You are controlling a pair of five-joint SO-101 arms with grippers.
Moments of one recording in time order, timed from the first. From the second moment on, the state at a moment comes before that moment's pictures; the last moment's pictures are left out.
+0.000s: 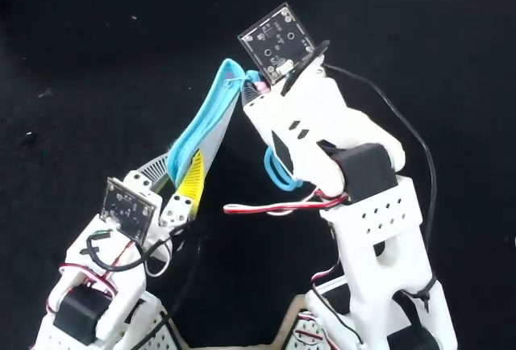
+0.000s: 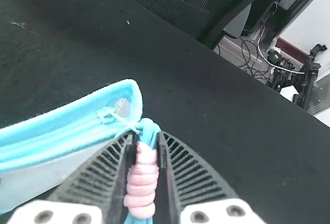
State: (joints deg) left arm 21.5 -104.7 71.6 50.4 -5.3; right arm -21.5 -34.9 13.1 64.7 15.3
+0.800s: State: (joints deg) left arm 21.5 -104.8 70.1 55.5 -8.9; right arm -16.1 -34.9 13.9 58.8 15.5
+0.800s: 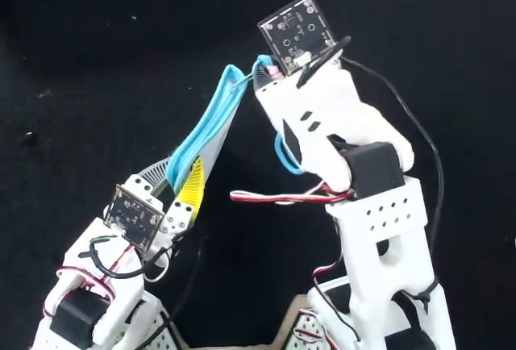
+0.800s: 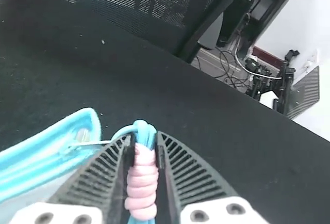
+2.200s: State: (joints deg) left arm -2.5 -104.0 65.3 54.2 -9.2; right arm -2.3 -53.0 41.3 64.9 15.6
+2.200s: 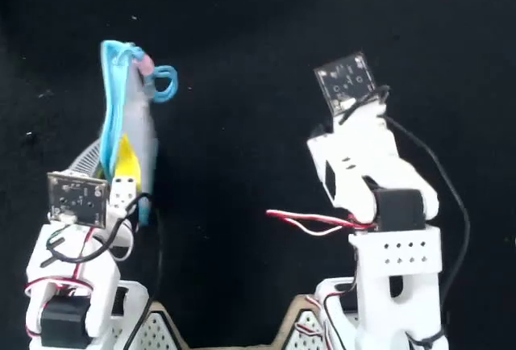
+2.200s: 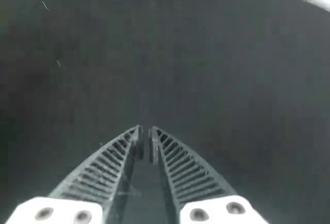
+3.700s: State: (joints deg) left arm 13.1 -28.7 32.2 32.0 -11.7; right arm -0.4 -77.1 93.1 36.7 15.4
